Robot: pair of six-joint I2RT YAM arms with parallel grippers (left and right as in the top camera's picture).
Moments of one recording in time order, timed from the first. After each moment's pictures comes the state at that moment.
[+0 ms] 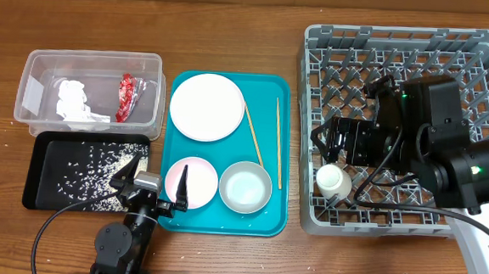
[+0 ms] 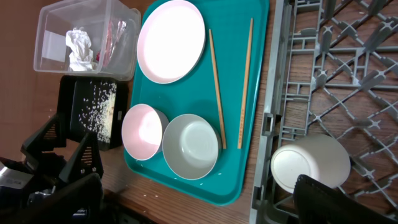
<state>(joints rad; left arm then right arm) -0.15 0.02 0.01 -0.07 0.04 0.03 0.27 1.23 1.44 -1.20 -0.39 0.34</state>
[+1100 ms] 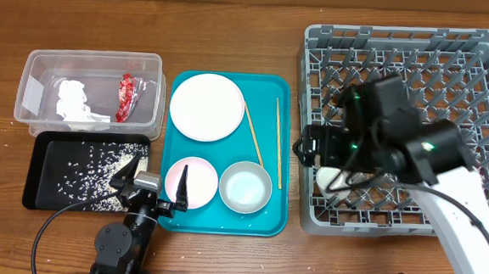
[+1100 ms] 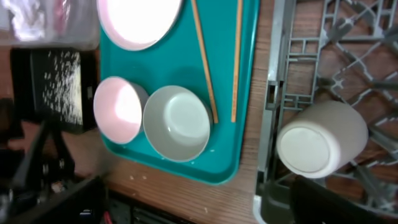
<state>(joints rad) -0.15 0.02 0.01 -0.07 0.04 0.03 0.41 1.36 1.41 -1.22 -0.29 0.44</state>
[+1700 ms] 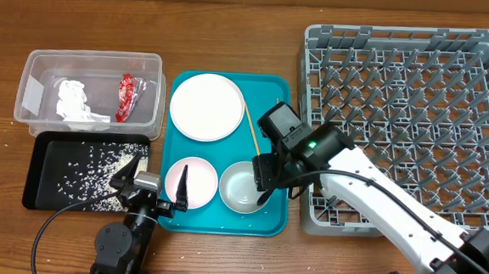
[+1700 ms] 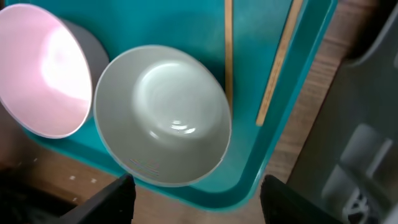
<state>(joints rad) -0.15 0.02 0.01 -0.07 0.04 0.03 0.72 1.60 1.25 -0.99 -0.15 0.50</state>
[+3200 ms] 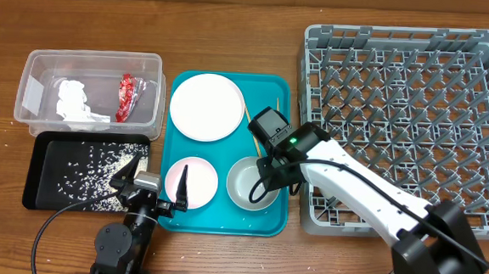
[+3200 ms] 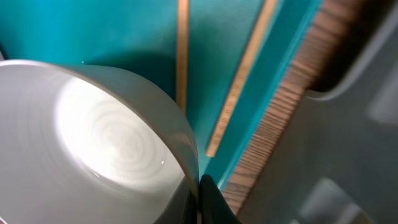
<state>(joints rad) -0.15 0.02 0.01 -0.07 0.04 0.03 0.73 1.72 1.23 -0.96 0.02 0.37</state>
